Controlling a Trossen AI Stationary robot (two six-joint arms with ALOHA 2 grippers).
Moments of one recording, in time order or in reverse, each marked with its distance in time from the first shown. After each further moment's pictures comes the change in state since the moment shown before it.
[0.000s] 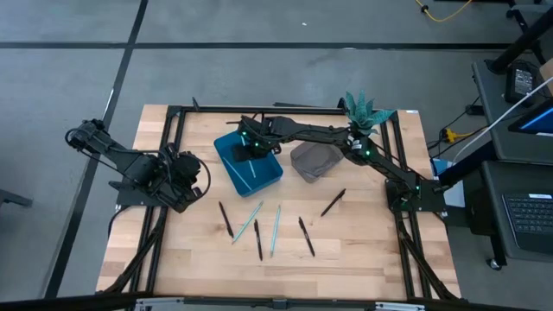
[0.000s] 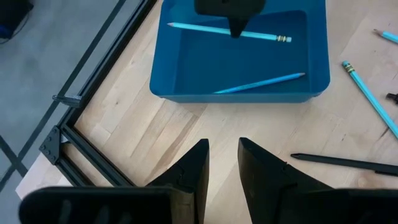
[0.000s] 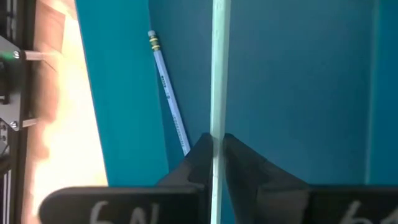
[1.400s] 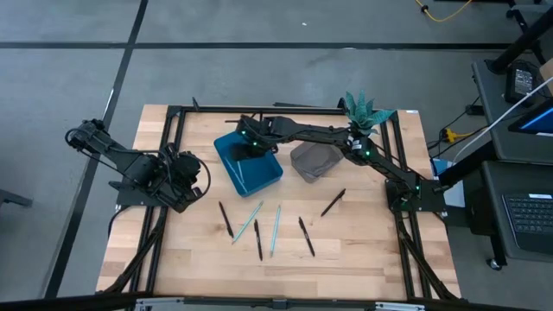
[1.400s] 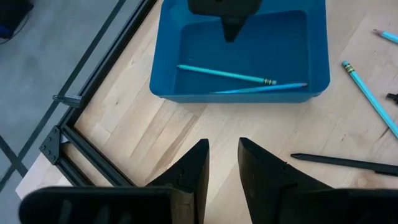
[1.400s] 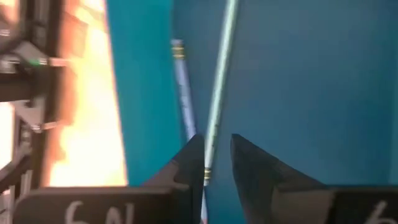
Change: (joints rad) left arm 0.000 0.000 0.000 0.000 0.000 0.000; right arm 0.008 0.000 0.002 0.060 -0.008 0.002
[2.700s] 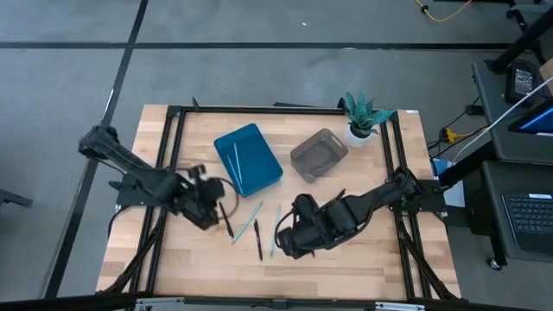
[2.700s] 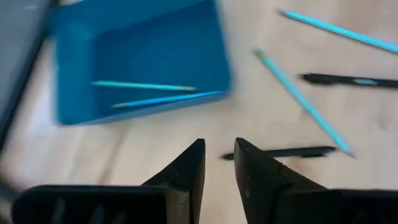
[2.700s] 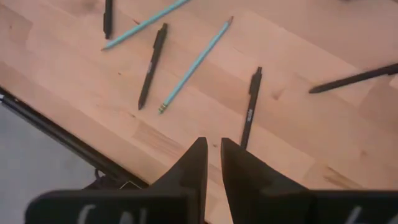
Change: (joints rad) left arm -0.003 0.210 0.000 0.339 0.151 0.277; right arm 0.721 -0.382 0.015 -0.729 0.384 0.562
